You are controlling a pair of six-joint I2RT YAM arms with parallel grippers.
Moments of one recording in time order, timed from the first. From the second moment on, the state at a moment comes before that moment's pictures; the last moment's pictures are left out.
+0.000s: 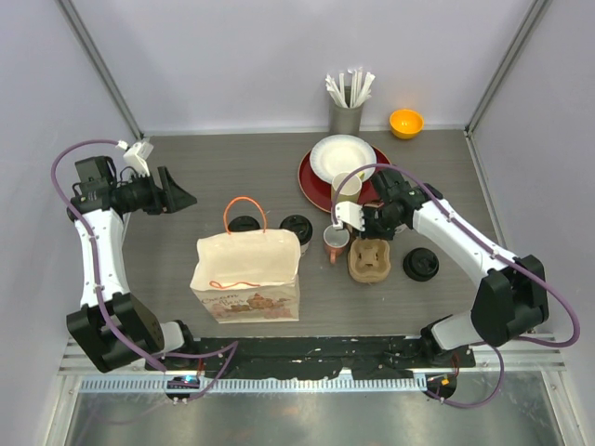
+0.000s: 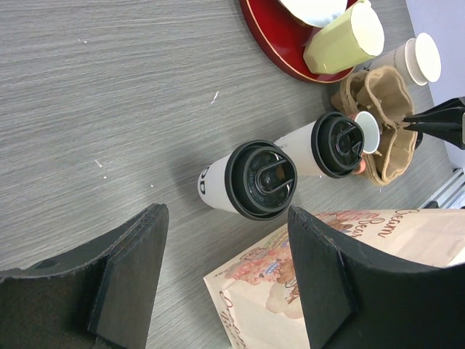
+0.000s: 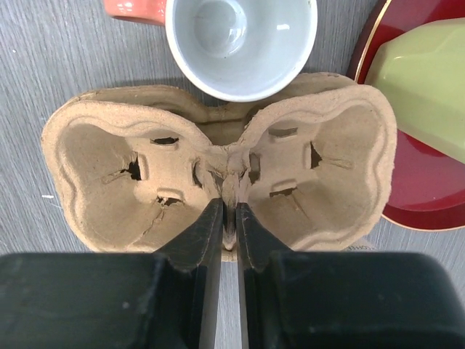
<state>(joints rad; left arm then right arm) 0.39 1.30 1.24 -0.81 0.92 0.16 0.42 1.43 1.13 -0.87 -0.28 -1.13</state>
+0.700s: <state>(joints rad) 0.39 1.30 1.24 -0.83 0.93 0.16 0.42 1.28 1.23 -0.87 -0.24 -0.96</state>
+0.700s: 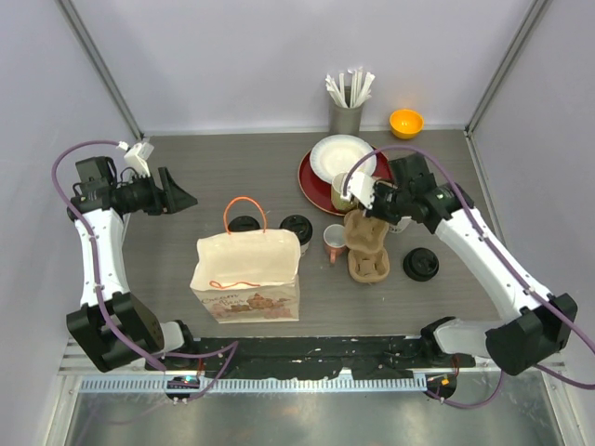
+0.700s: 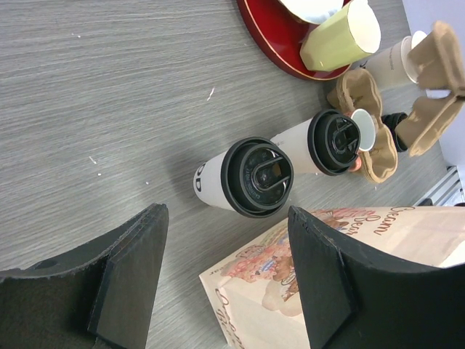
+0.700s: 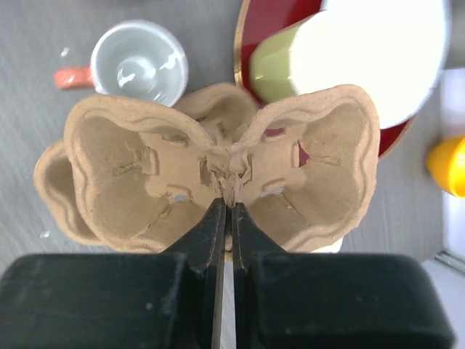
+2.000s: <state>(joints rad) -0.14 1.30 1.57 -1.34 0.73 0.85 0.76 1.23 1.64 -0.70 0.16 -0.07</state>
